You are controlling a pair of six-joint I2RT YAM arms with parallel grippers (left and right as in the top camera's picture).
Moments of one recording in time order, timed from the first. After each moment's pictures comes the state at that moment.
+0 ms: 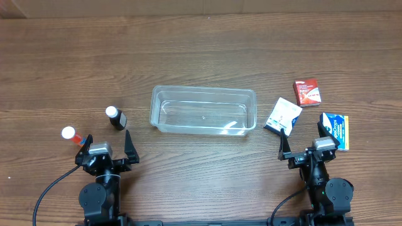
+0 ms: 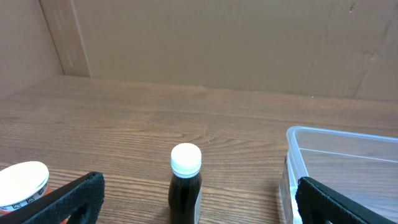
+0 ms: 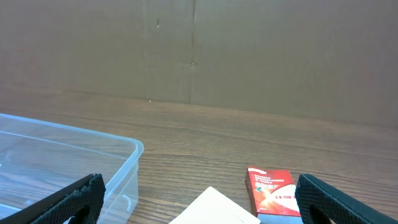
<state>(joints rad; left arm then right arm) 0.14 0.02 0.01 -0.08 0.03 -0.05 0.03 0.01 0.02 -0.03 -0.12 -0.06</state>
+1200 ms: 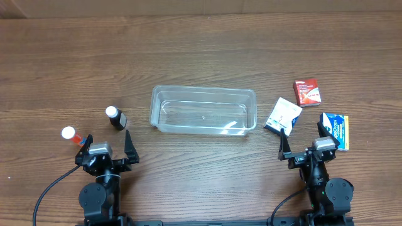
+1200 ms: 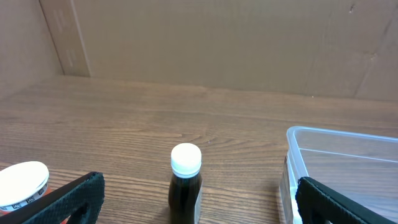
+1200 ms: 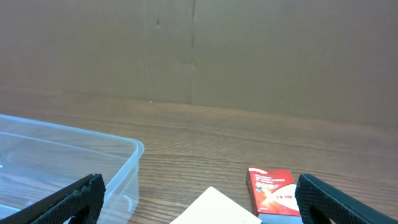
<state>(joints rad) 0.14 0.02 0.01 -0.08 0.03 -0.05 0.03 0.01 0.02 -0.03 -0.12 -0.05</state>
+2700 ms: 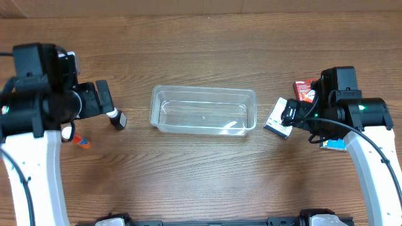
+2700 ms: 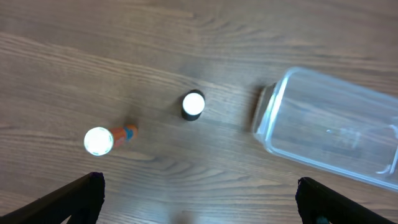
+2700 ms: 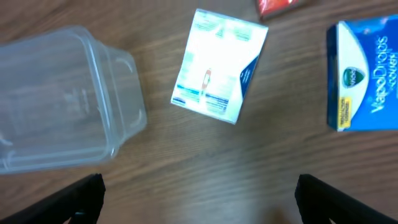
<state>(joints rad) 0.14 1.38 1.69 -1.42 0.01 -0.12 0.02 1.30 1.21 -1.17 -0.11 0.31</state>
